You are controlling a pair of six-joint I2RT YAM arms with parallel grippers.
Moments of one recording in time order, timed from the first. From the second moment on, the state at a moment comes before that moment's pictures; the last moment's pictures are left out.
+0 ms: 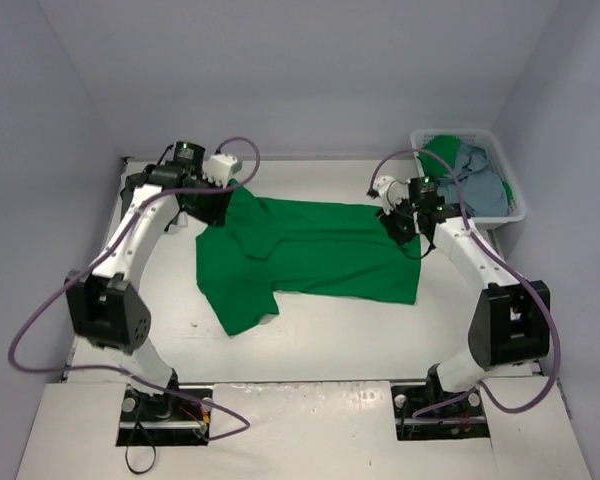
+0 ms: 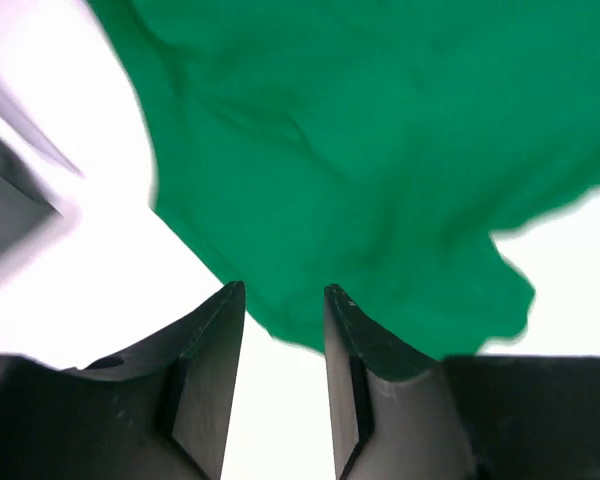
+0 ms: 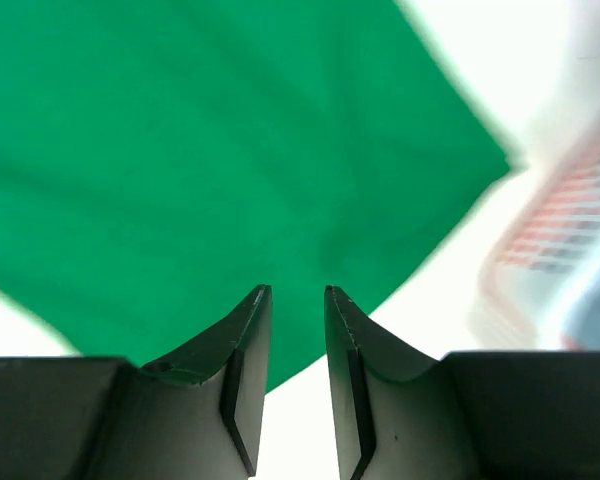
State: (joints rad) left arm -0.20 1.77 1.74 -0.98 0.20 0.24; right arm 0.14 1.56 1.17 -0.49 -0.19 -0.56
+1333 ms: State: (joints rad) left arm -0.57 1.32 0.85 -0.81 0.01 0.50; right arm 0.37 1.52 0.75 -0.68 0.08 -0.83
